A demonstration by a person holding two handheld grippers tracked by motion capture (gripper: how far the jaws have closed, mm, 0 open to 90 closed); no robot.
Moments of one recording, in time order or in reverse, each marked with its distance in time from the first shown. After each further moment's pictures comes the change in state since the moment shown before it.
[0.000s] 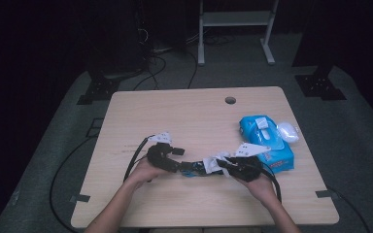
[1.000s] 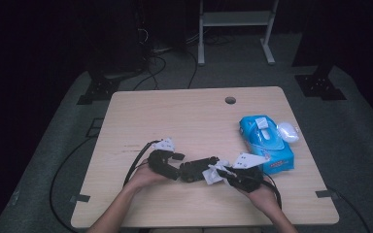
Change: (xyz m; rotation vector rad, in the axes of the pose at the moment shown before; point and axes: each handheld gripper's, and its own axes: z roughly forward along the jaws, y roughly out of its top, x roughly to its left) left arm -0.013 -0.009 0.006 0.081 0.047 0.087; right arm 0.020 -0.015 -0.006 0.046 0.000 -0.057
